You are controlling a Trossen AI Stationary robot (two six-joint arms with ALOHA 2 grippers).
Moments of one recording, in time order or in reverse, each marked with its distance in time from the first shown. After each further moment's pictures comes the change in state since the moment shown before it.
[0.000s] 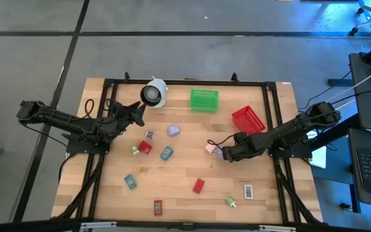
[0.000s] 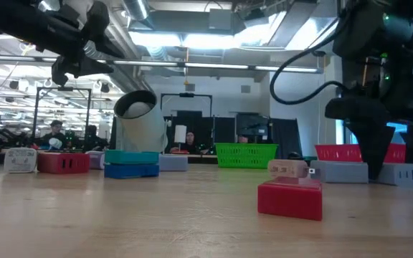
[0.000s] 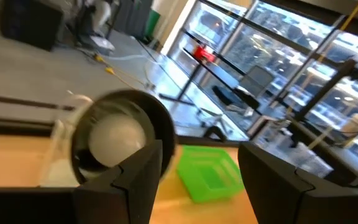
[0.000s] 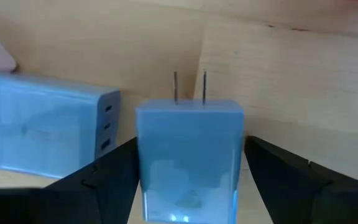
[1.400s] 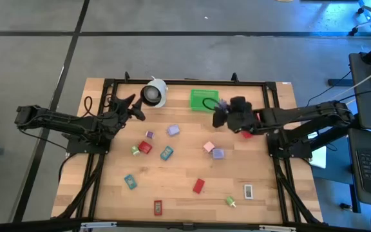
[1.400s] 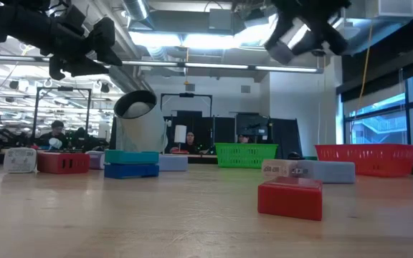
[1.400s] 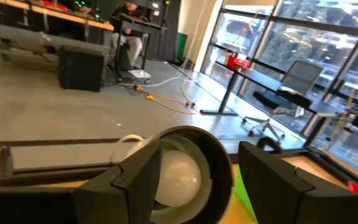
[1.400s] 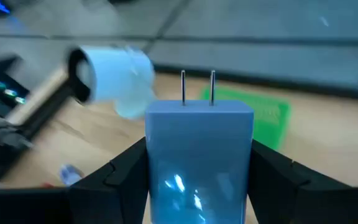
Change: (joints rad) left arm 0.118 -0.002 0.000 0.008 -0.015 0.237; right arm -0.212 -0.211 0.389 0.115 0.683 -0.754
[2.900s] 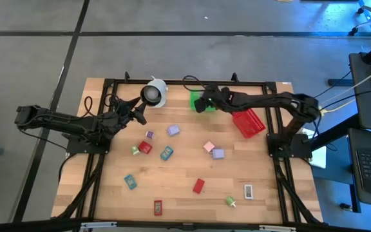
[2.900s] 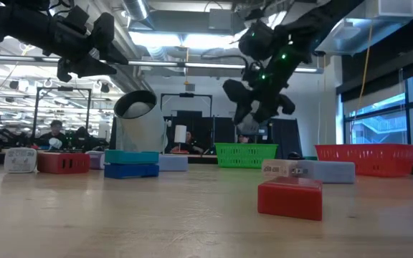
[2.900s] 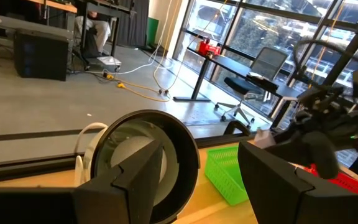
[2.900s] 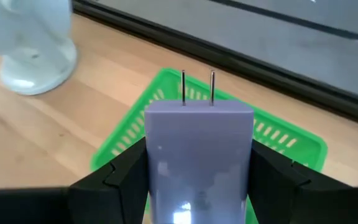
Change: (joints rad) left arm -0.001 0.001 0.000 -0.001 0.135 -0.009; right arm -0.450 0.446 0.000 0.374 -0.369 -0.408
